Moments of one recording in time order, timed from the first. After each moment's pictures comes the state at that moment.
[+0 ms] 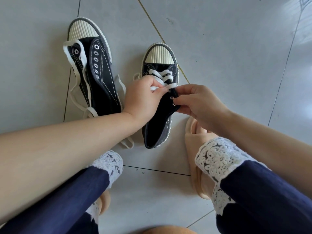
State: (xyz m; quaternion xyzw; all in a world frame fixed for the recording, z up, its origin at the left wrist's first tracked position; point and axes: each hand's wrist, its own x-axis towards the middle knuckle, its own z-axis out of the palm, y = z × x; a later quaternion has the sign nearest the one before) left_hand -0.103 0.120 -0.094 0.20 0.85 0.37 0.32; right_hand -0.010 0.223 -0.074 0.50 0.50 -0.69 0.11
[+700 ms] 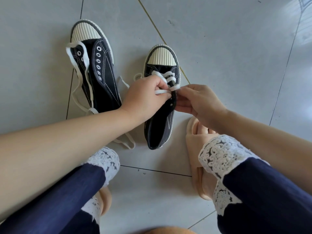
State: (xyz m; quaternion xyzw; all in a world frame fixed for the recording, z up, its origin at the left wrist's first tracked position) left_hand -0.114 0.117 -0.087 0.30 0.83 0.32 0.35; right_hand -0.010 0.229 -0.088 0.50 0.46 -0.73 0.09
